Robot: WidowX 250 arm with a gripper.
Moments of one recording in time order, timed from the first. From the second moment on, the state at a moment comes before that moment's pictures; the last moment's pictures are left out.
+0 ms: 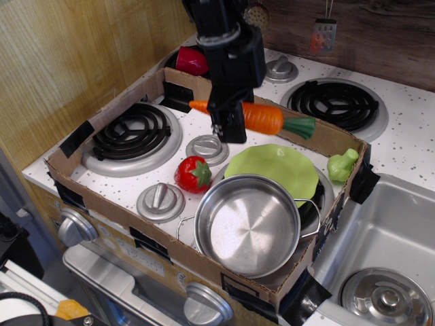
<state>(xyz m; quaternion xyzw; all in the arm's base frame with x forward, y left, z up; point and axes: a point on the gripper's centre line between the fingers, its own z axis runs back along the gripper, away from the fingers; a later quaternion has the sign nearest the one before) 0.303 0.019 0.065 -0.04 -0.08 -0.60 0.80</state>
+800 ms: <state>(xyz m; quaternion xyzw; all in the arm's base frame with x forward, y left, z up) 0.299 -0.001 0.027 -0.02 -0.10 -0.59 0.80</state>
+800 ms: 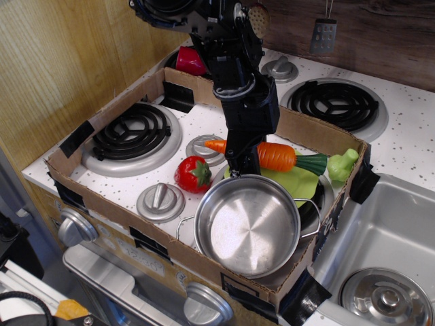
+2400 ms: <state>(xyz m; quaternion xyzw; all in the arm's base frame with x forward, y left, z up) 0.310 0.025 0.127 0.04 -0.04 -0.59 0.81</state>
